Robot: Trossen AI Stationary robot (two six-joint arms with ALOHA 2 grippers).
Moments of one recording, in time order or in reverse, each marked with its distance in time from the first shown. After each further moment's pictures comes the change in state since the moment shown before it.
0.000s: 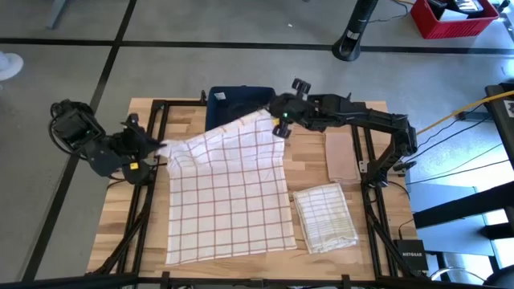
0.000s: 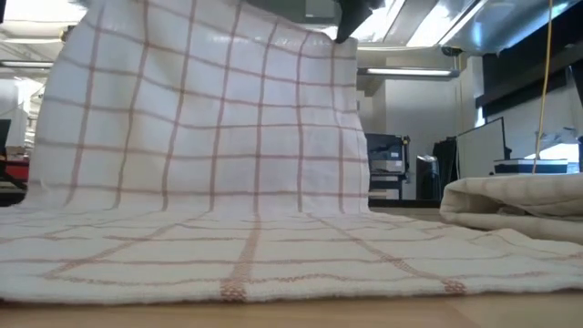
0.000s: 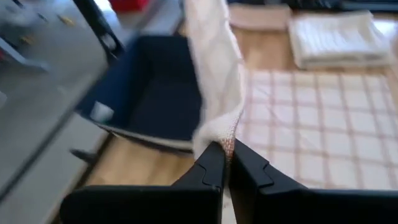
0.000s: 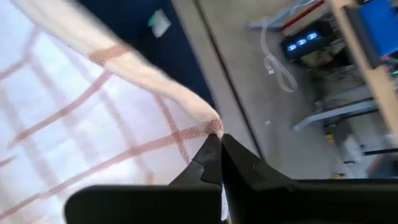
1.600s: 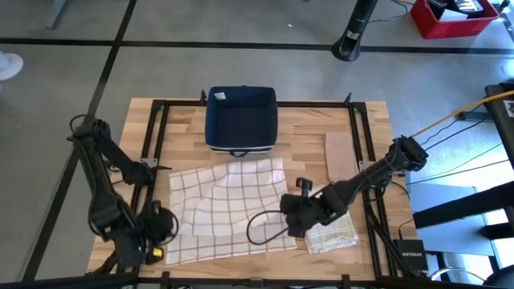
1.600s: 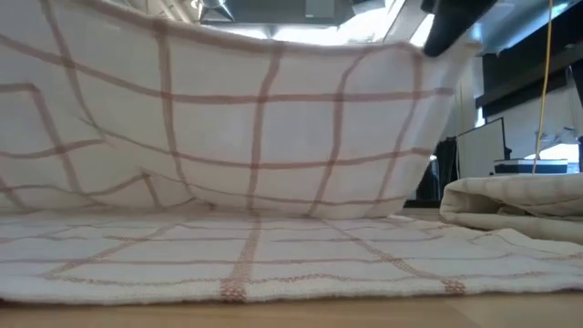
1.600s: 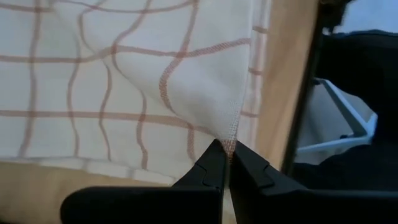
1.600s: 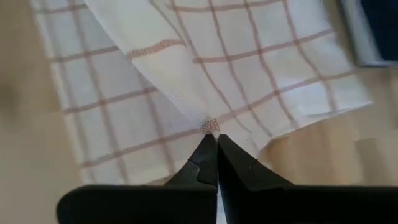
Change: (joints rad) left arm -0.359 0.497 -0.207 0.479 0.457 -0.607; right arm 0.665 0.001 -0.452 0.100 -0.304 0.786
